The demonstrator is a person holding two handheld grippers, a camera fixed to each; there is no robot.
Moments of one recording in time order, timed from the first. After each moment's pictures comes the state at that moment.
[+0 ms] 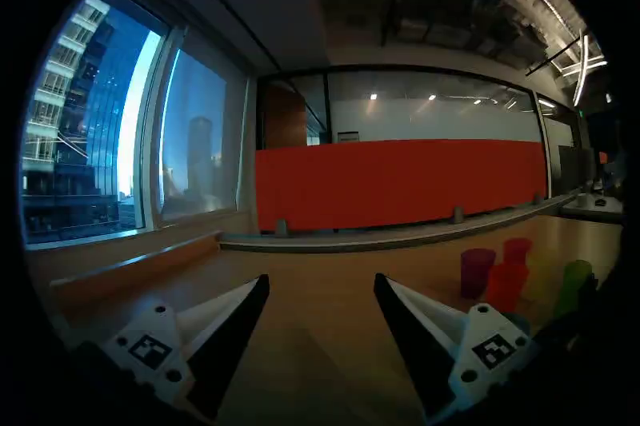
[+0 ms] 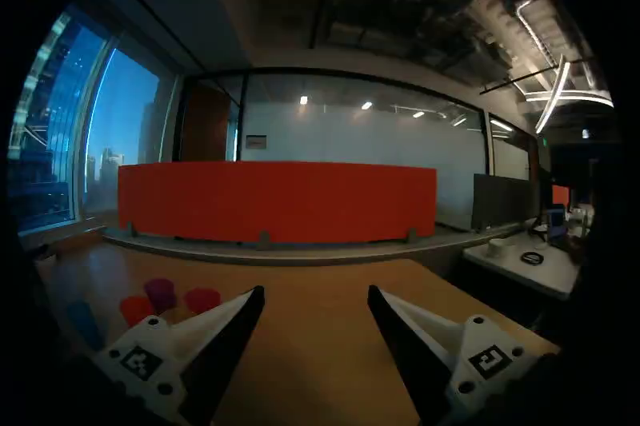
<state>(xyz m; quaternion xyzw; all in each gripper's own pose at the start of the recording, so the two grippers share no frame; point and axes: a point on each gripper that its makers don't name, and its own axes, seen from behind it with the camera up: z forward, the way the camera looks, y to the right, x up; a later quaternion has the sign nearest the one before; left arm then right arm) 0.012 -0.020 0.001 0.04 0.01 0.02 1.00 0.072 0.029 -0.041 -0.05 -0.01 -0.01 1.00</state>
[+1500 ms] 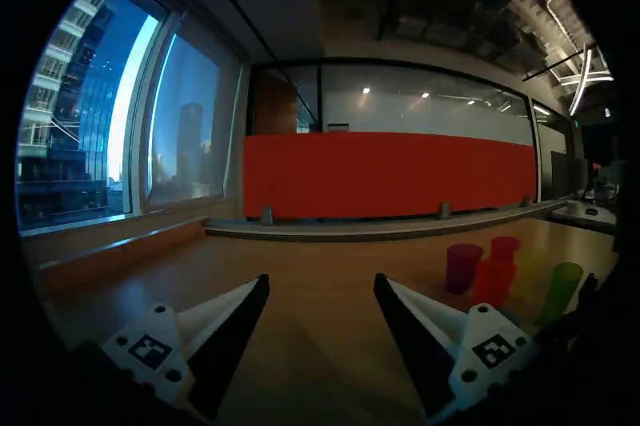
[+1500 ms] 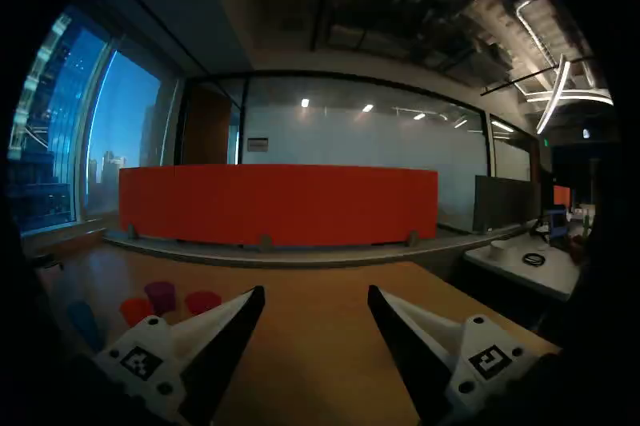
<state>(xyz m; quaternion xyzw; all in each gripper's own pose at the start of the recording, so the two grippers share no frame) -0.002 -0.006 0.002 0.02 -0.01 0.00 1.00 0.076 0.028 -0.039 -0.04 0.00 -0.01 1.00</state>
